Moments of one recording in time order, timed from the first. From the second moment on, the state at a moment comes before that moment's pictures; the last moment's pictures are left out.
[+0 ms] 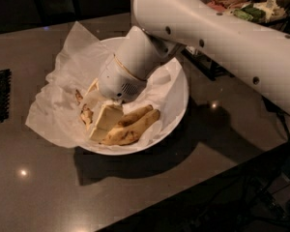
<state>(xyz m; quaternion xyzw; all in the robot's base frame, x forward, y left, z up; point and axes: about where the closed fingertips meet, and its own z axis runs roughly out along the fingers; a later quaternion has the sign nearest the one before) 0.438 0.121 0.873 -0.76 0.55 0.30 0.19</state>
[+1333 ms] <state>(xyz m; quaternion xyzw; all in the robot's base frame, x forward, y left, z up) 0.445 0.082 0.845 -0.72 0.59 0.32 0.19</state>
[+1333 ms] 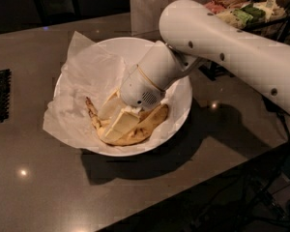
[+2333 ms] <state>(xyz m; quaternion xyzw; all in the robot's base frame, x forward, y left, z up) 0.441 0.087 0.862 -0.74 0.58 0.29 0.19</state>
